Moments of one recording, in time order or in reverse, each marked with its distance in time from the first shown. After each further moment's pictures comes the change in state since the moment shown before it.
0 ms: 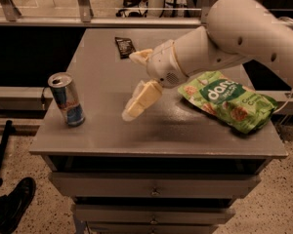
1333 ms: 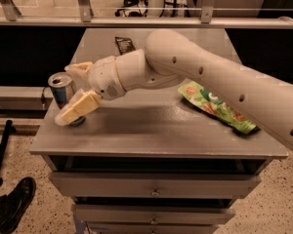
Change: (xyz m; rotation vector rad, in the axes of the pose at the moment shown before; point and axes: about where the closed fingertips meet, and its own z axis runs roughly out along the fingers) arm -0.080 0.028 0.123 -0.166 -0.320 -0.010
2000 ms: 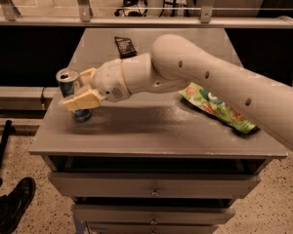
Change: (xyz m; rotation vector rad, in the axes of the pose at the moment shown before) arm 0.010 -0.004 -0.008 0.034 -0.014 0.051
